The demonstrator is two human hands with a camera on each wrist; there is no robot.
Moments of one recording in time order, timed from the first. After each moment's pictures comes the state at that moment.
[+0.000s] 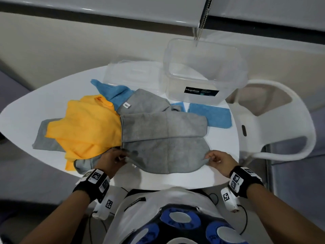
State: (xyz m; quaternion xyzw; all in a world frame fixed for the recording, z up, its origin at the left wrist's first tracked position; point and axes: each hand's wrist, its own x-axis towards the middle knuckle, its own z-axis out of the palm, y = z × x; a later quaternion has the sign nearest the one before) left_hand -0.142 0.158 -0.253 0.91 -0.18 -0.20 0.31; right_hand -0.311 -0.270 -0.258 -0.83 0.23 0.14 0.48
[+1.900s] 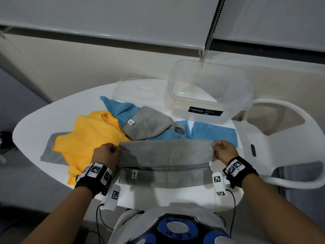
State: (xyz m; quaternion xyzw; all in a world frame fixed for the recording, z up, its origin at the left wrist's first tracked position) left_hand -0.082 0.120 -0.189 0.96 0.06 -0.15 0.24; right_hand -0.194 -0.310 -0.261 -0.72 0.39 0.00 0.57
